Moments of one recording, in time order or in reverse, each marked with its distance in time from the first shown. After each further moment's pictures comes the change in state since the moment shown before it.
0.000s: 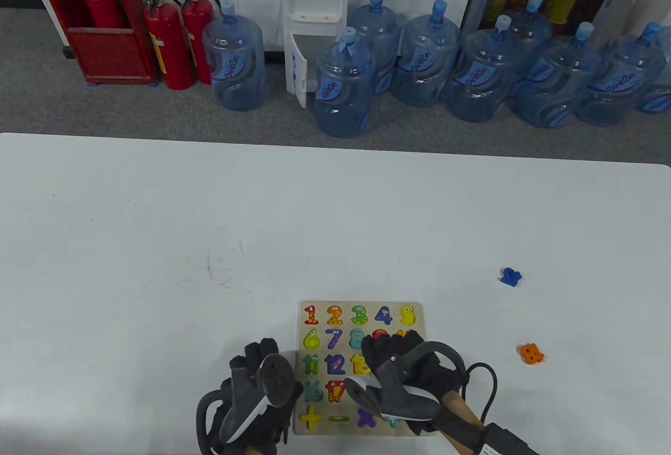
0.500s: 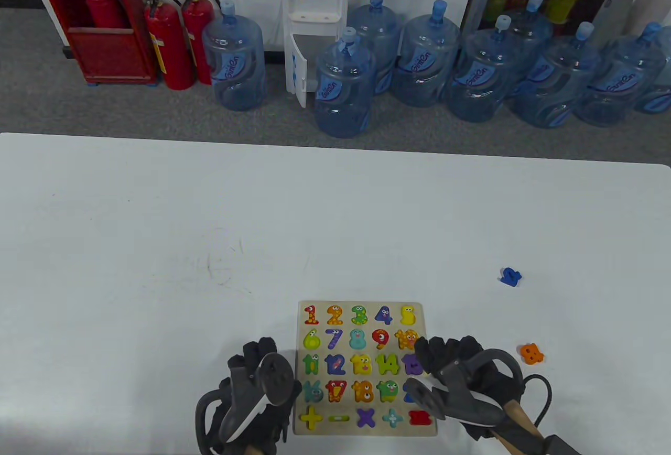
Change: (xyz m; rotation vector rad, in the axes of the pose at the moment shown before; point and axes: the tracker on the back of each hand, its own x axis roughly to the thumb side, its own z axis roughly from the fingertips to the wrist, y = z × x) left_hand -0.001 0.001 -0.001 0.004 0.006 0.001; right_hand -0.061 0.024 0.055 -0.010 0.069 0.003
